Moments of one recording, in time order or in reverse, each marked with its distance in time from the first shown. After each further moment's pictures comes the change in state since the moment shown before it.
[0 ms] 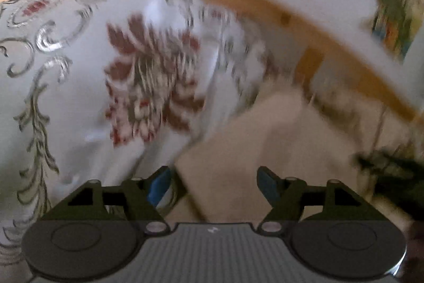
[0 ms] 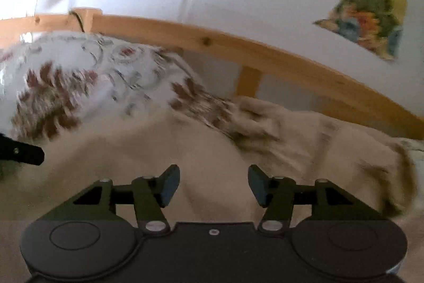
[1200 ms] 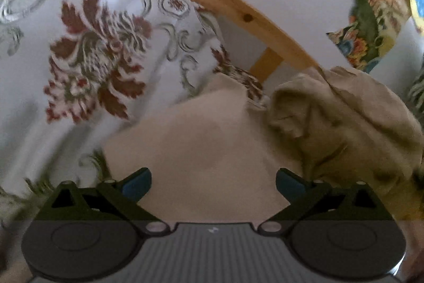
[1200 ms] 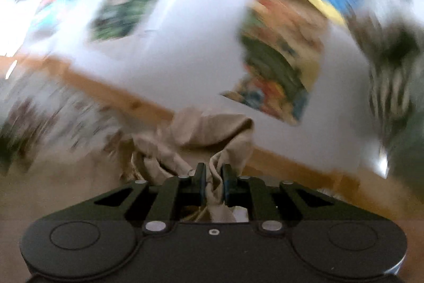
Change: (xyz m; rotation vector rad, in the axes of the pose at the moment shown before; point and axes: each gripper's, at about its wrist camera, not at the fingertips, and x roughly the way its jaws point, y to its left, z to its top) left arm -0.007 -0.018 0.003 -0.157 0.000 -0.286; right arm -0.148 -0.089 -0.031 -0.154 -0.298 -0.150
